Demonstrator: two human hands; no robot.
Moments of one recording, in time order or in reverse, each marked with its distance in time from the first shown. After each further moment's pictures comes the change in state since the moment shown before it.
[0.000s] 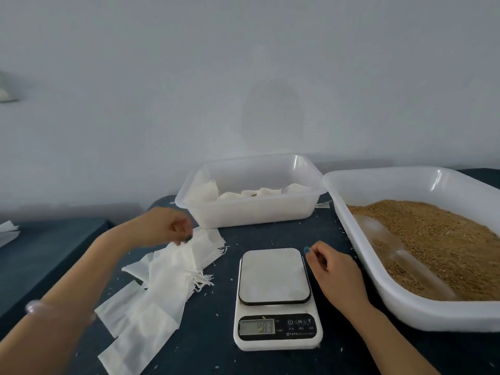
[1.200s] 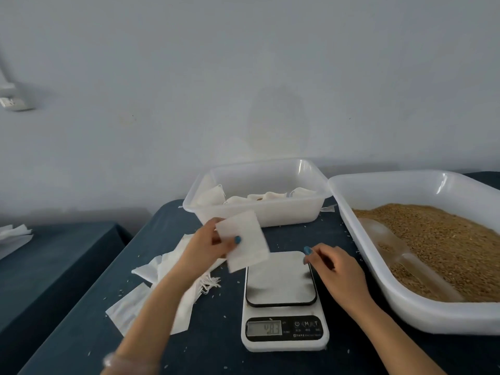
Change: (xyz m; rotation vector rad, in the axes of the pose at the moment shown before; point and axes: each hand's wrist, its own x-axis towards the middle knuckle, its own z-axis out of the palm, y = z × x) left_hand -0.010 0.068 0.075 -0.860 0.327 0.020; right_hand 0.001 -0.011 -0.006 0.195 -0.065 0.036
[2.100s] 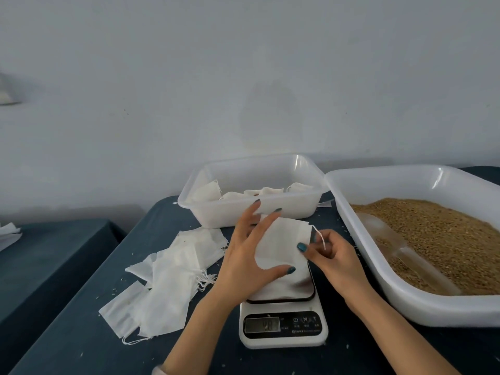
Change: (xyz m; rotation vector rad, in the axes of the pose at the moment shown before) left_hand -0.011 -0.002 0.075 0.313 0.053 0.561; right_hand 0.006 -0.006 0.000 0.561 -0.026 0.142
